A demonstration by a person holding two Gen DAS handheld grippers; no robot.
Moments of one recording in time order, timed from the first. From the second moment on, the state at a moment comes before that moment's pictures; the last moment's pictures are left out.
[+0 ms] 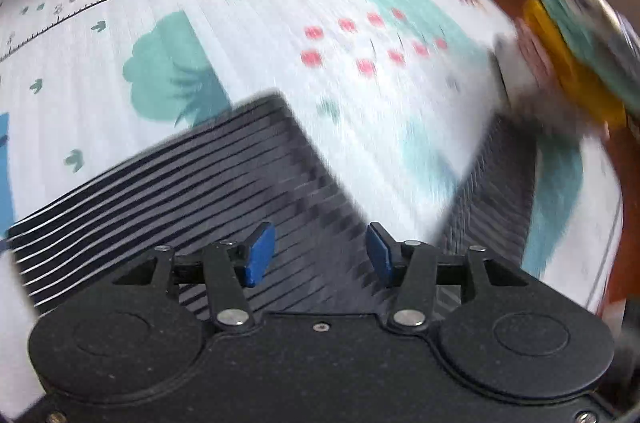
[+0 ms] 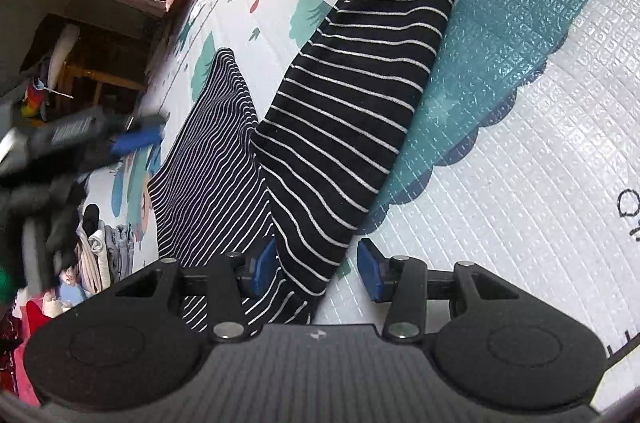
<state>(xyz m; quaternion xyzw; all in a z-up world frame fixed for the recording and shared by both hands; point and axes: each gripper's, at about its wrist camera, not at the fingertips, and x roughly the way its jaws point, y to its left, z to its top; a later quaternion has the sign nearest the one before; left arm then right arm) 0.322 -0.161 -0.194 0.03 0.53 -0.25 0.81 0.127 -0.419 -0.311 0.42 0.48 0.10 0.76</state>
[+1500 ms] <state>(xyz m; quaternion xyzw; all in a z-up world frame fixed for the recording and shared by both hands) 0.403 -0.131 -0.228 -0.13 0.50 -0.18 0.83 0.086 -0.318 -0.250 -0.06 0.31 0.26 0.91</state>
